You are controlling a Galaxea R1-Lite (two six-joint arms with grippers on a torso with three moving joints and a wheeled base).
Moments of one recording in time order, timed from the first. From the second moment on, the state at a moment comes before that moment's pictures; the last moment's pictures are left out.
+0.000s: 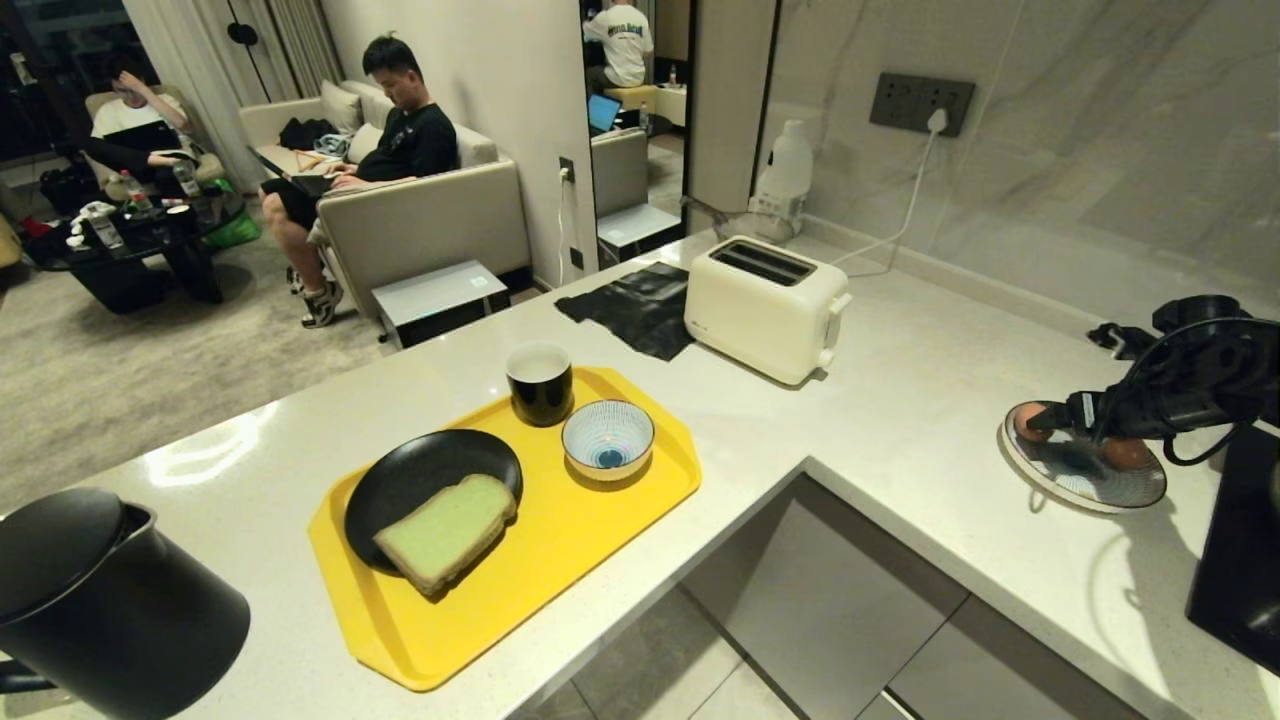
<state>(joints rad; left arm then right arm) 0.00 0.00 0.00 0.01 0.00 0.00 -0.41 2.40 -1.94 0.37 0.24 -0.19</state>
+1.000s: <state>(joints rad) 0.00 0.00 0.00 0.01 0.00 0.00 -0.35 2.43 -1.97 0.32 0.07 -0.13</state>
